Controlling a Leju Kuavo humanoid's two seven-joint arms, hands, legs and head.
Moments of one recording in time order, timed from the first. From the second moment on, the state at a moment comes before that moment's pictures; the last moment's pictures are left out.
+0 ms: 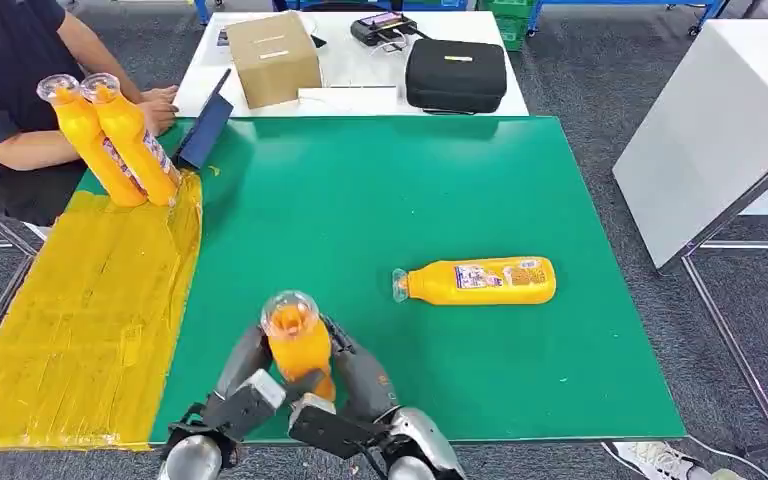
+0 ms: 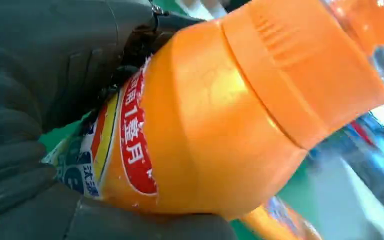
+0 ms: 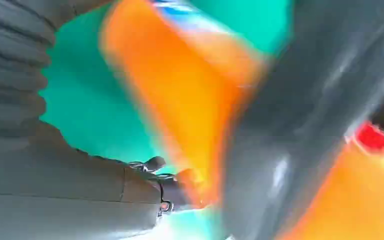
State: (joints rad) left arm -0.01 -0.07 -0.29 -1.47 -0.62 0.13 -0.33; right arm -0.05 0.18 0.62 -1.24 0.70 -0.21 -0.13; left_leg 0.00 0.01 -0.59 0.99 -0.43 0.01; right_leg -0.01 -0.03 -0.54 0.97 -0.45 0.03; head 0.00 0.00
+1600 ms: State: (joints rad) left arm -0.40 0.18 -0.35 -0.82 -1.23 0.29 -0.32; right arm -0.16 -0.43 0.12 -1.41 0.65 0.16 -0.08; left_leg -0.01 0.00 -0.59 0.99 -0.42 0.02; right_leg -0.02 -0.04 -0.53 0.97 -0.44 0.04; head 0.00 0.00
